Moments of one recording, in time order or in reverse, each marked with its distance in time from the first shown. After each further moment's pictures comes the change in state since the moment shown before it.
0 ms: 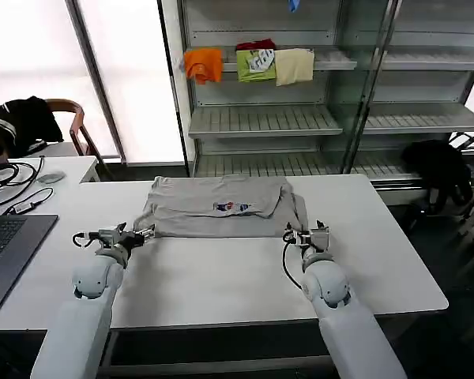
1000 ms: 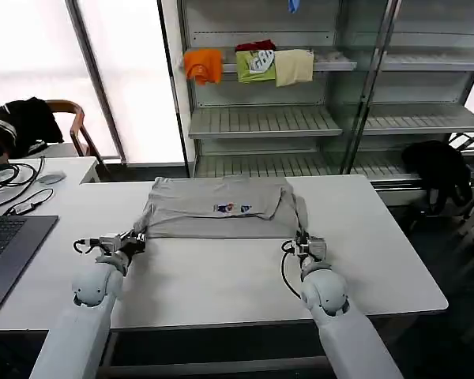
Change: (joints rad) left arm 0.046 0.016 0.007 -0.016 0.001 -0.003 0.019; right arm -0.037 -0.007 0.003 0.008 0.023 -0.001 -0.010
